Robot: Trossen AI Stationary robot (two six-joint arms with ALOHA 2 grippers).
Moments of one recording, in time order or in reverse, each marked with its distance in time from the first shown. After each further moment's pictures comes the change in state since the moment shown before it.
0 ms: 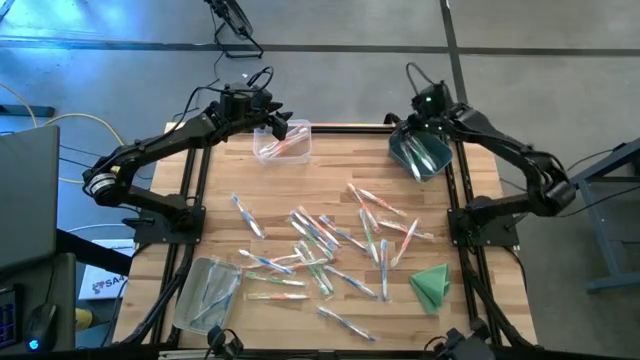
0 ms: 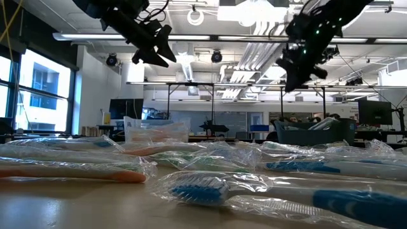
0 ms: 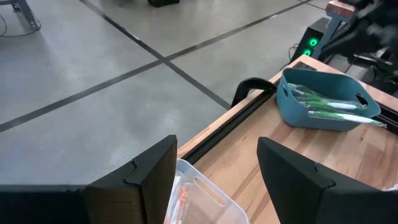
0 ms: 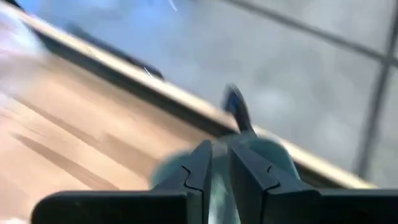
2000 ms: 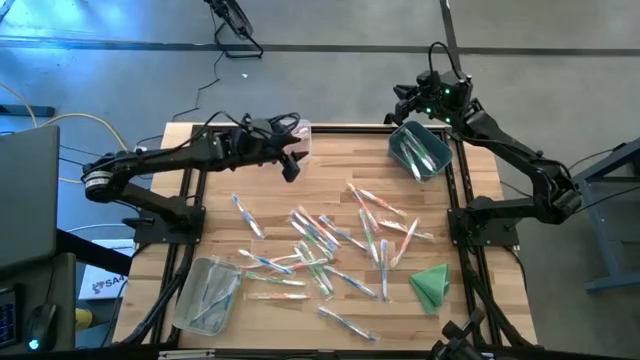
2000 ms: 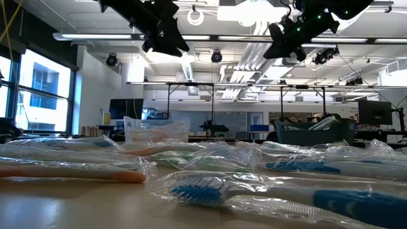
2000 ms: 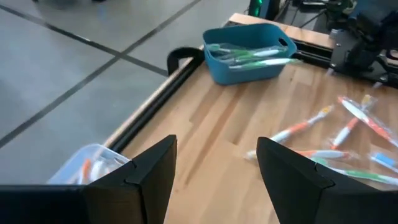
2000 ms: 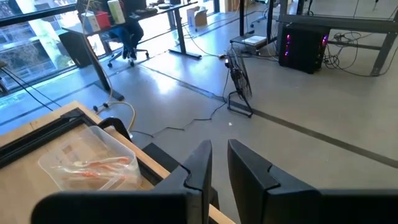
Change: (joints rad) left arm -0.362 -0.022 0.000 -0.103 -0.155 0.046; right arm 0.000 -0.067 0.001 0.462 -0.217 -0.010
